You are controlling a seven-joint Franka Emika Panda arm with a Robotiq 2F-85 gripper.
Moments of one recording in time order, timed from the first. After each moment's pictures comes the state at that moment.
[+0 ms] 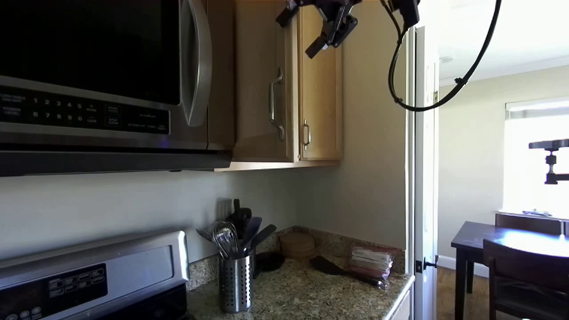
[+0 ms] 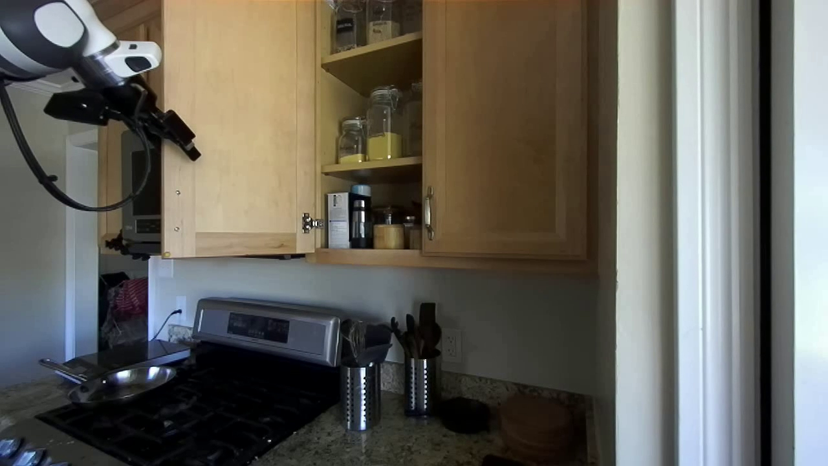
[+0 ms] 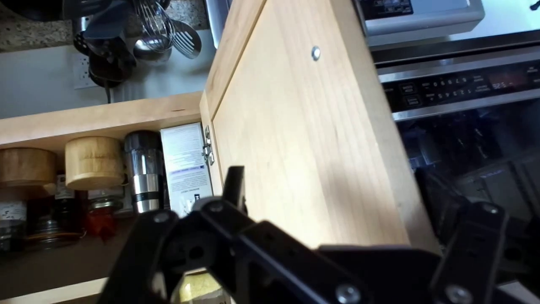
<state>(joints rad) 0.05 -0.63 0.40 -2.05 0.06 2.40 0.48</state>
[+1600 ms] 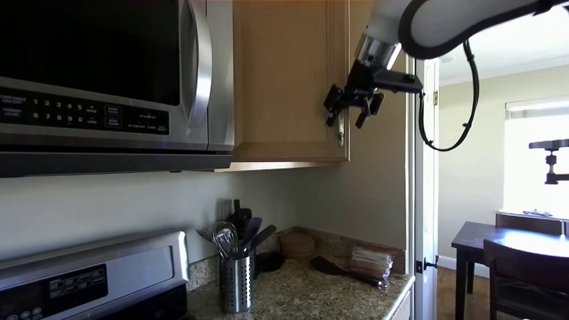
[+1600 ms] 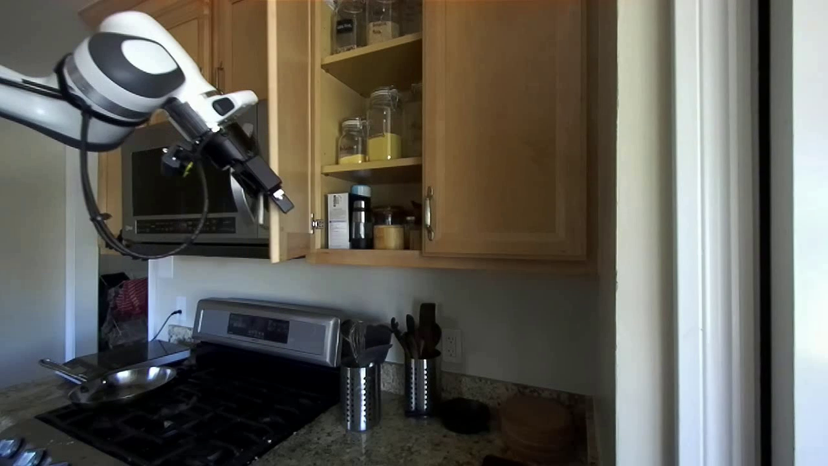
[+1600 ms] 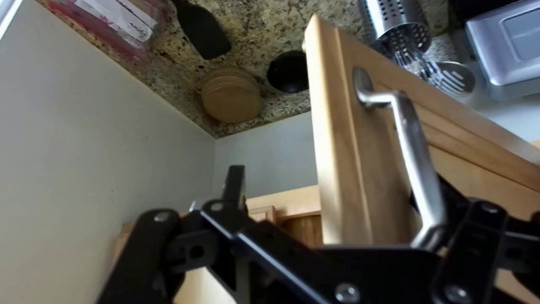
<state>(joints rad) -0.16 -0.62 0.28 -2.23 -0.24 2.23 0.69</state>
